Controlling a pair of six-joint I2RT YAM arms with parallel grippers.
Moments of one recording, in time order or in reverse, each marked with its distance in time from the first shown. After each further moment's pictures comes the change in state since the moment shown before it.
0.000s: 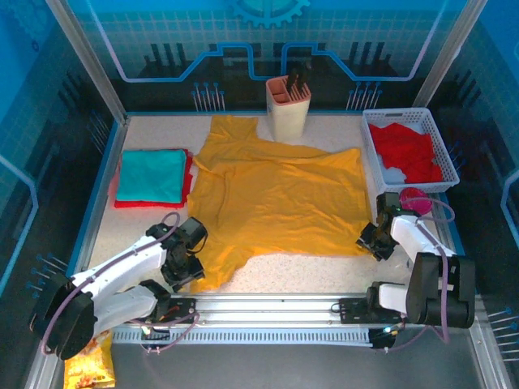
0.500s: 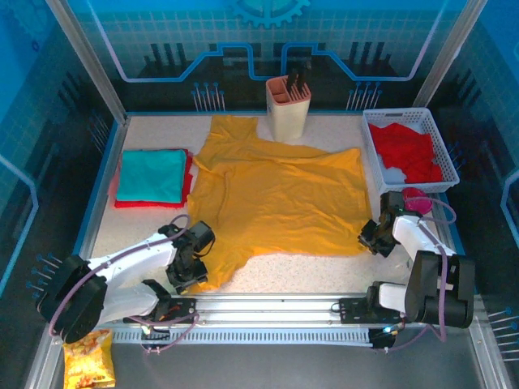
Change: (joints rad) left arm -0.063 0.115 -0.029 0.083 -0.009 -0.026; right arm -0.036 0.006 -0.005 0.063 -0.065 -0.028
